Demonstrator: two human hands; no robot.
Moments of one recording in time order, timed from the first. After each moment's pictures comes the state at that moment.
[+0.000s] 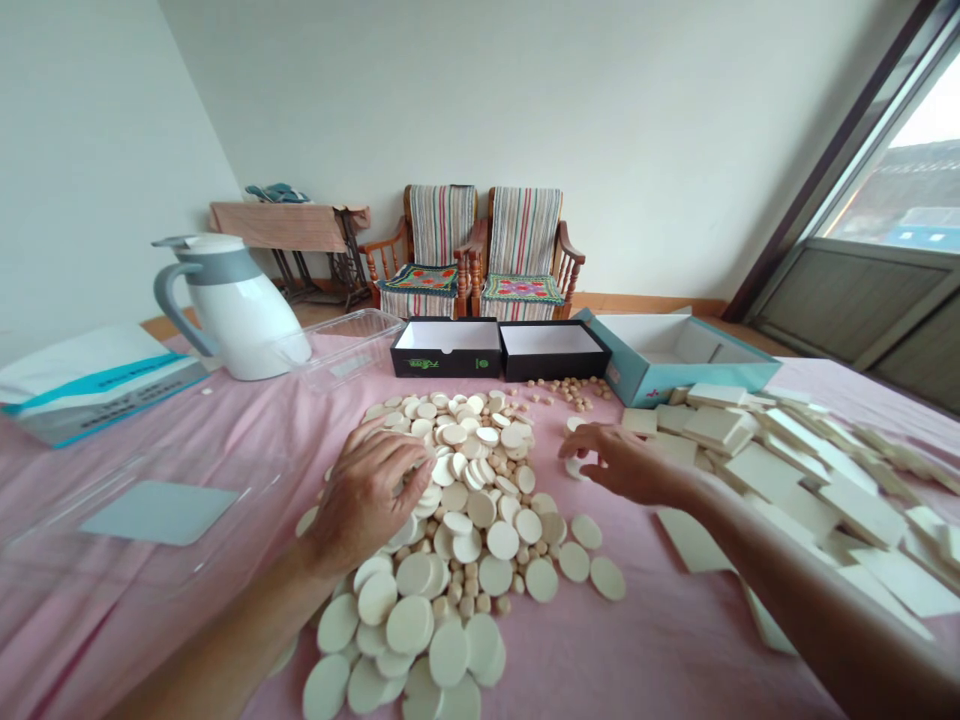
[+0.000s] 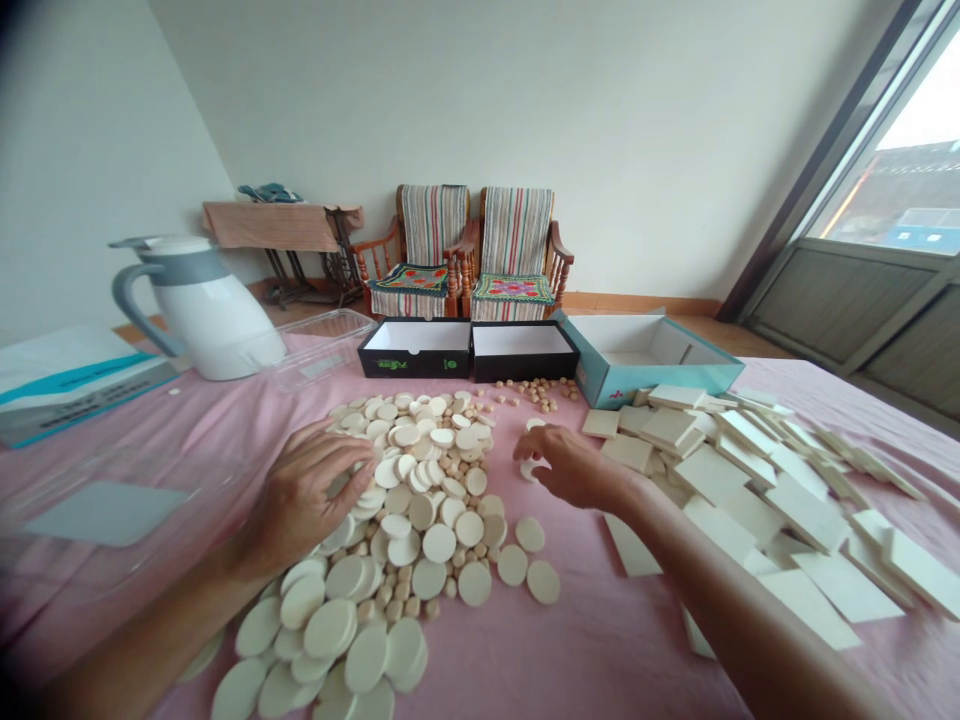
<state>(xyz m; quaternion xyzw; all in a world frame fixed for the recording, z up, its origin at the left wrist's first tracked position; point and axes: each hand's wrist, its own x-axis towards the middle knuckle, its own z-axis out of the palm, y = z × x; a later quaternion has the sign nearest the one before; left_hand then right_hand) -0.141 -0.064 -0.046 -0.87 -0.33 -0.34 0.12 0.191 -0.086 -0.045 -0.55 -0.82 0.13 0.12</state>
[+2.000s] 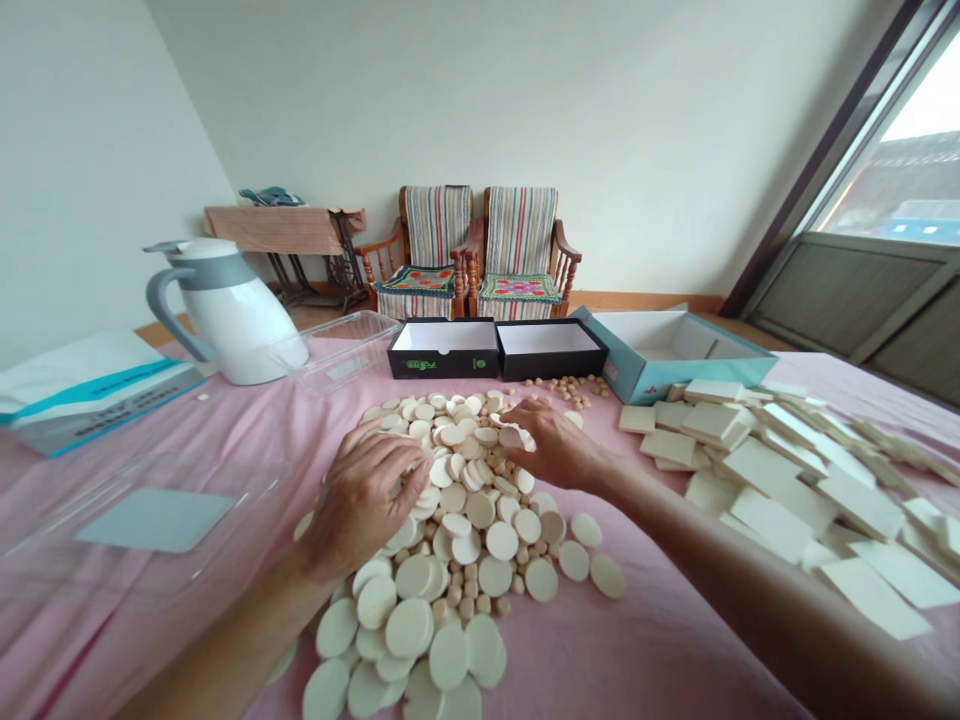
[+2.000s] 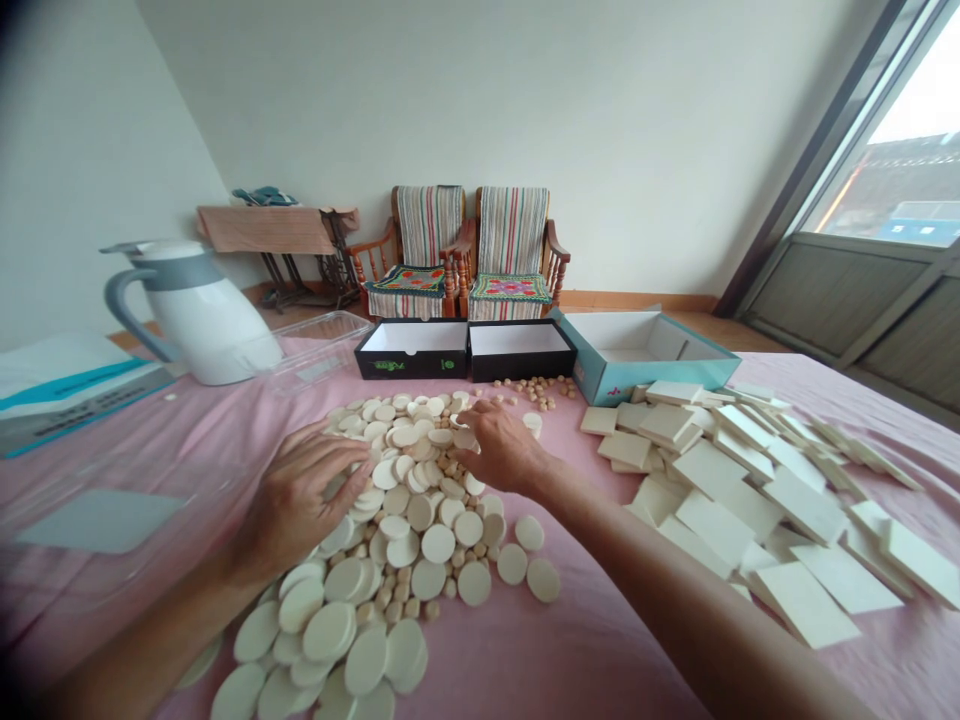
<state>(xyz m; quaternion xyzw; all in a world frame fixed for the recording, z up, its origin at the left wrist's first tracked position) -0.143 -0.062 -0.048 -0.87 -0.33 -0.34 0.13 0.120 -0.058 -0.046 -0.52 -0.82 0.05 0.23</state>
